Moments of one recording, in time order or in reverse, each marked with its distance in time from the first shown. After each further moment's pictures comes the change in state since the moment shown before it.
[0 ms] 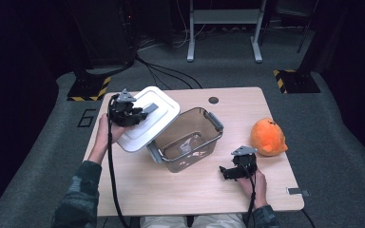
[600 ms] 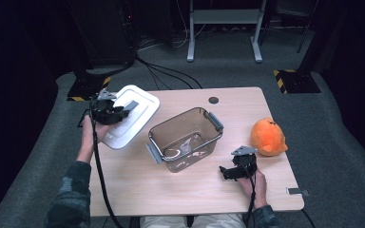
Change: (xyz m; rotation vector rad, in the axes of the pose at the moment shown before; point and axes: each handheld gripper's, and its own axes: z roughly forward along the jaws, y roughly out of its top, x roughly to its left) left arm 0.047 -0.033 -0.013 0.004 0.121 -0.137; right arm 0.000 0.000 0.000 0.001 -0.001 0.002
